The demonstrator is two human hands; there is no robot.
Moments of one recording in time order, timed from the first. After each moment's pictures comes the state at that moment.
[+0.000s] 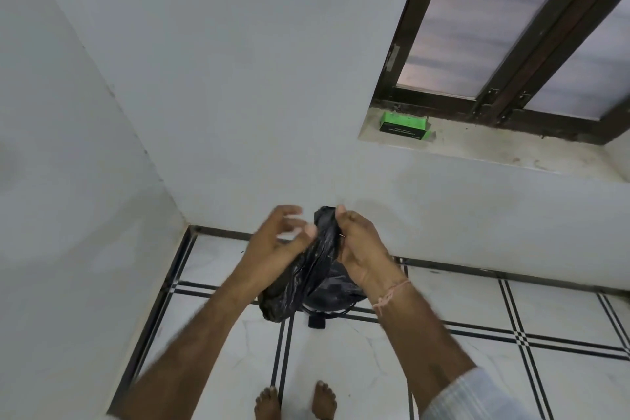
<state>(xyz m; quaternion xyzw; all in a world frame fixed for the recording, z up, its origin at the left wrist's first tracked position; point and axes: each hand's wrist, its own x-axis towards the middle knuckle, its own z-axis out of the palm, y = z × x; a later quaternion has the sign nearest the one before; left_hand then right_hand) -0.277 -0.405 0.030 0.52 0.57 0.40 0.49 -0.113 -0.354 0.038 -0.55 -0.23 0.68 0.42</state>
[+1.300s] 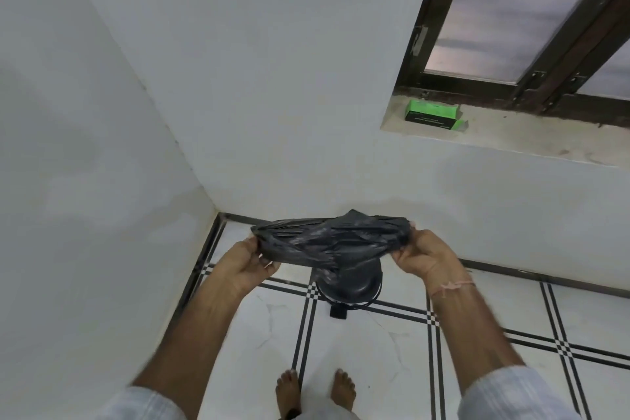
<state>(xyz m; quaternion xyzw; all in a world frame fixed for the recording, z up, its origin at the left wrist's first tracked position) -0.306 -0.399 -0.016 -0.12 0.53 0.53 0.65 -0.014 -0.315 -0.008 -0.58 0.03 0.70 0.41</state>
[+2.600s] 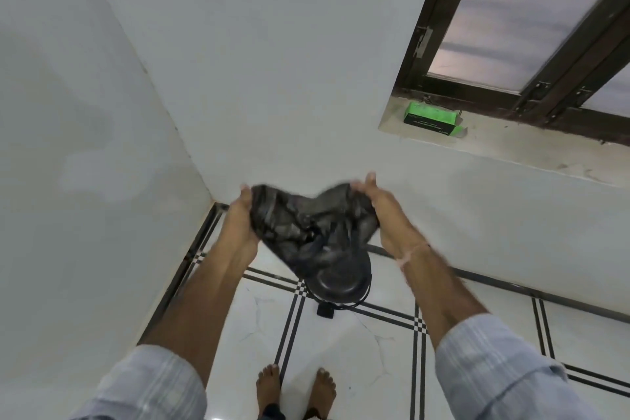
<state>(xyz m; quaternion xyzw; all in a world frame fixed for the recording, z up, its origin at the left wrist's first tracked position) -0.272 -0.365 0.008 0.10 0.57 0.59 0.56 -0.043 -0.288 0.017 -0.52 -0.46 0.65 0.31</state>
